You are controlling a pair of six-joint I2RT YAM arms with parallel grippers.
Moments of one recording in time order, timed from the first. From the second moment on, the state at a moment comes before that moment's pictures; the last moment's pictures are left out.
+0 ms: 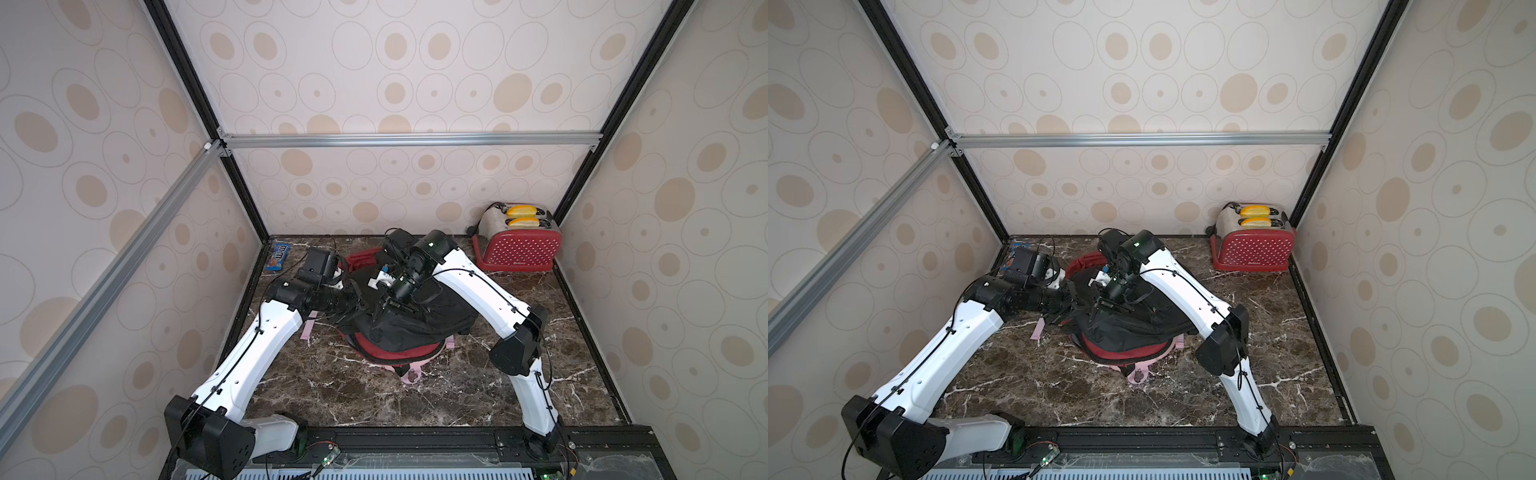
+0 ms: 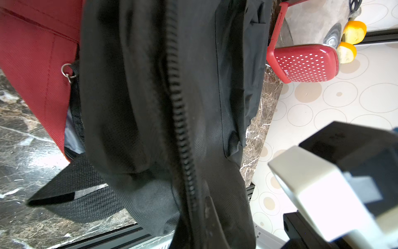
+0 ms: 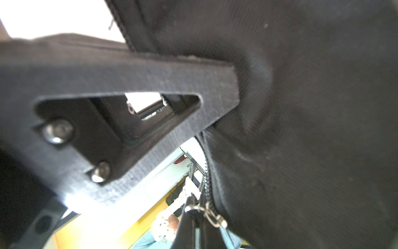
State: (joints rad) left arm -0.36 1.28 1.28 -0.97 0.42 -0.89; right arm 0.91 2.16 2.39 -1.57 -0.86 0.58
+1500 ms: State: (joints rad) left arm -0.37 1.20 1.14 -0.87 0.44 -0.87; right arm 0.19 1.68 1.15 -0.71 -0.41 0.79
